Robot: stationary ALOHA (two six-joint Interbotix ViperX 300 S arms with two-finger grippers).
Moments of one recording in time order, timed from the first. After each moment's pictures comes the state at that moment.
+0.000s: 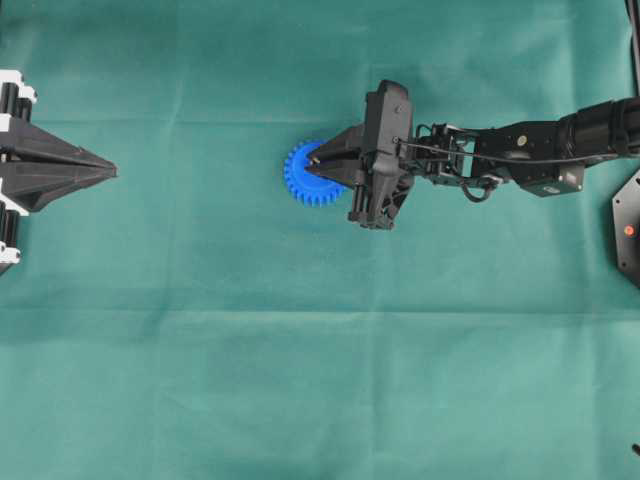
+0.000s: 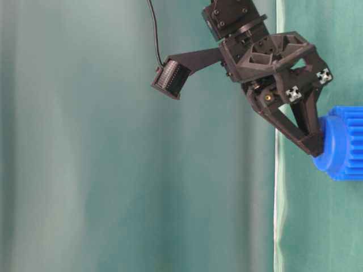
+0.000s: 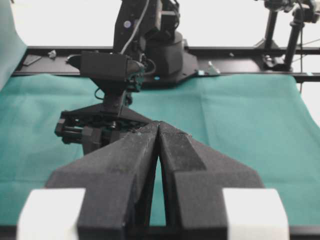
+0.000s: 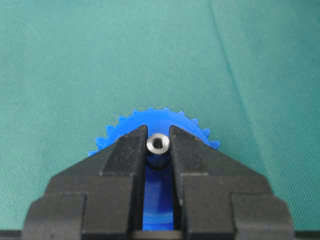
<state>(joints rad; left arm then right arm) 0.00 -0.97 1.18 0.01 -0.22 0.00 -0.15 0.24 0.74 0.04 -0.52 -0.06</state>
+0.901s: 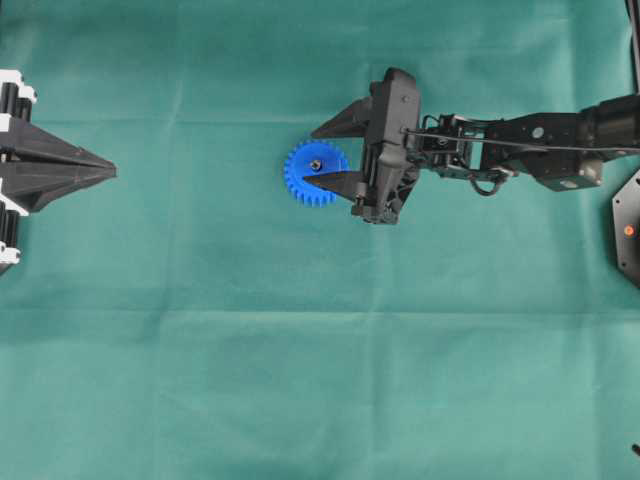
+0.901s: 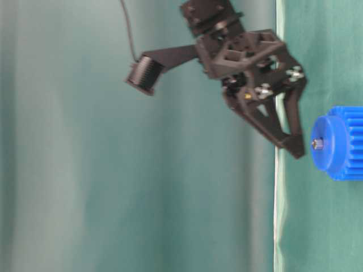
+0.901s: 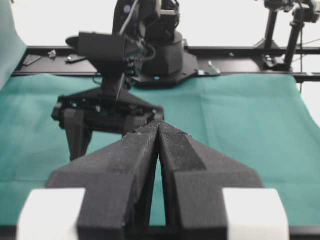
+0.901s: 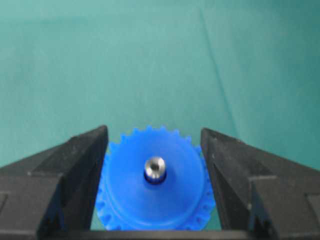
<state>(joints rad) 0.00 -0.97 1.18 0.01 -0.22 0.00 -0.15 0.13 0.74 0.04 -0.44 -0.06</state>
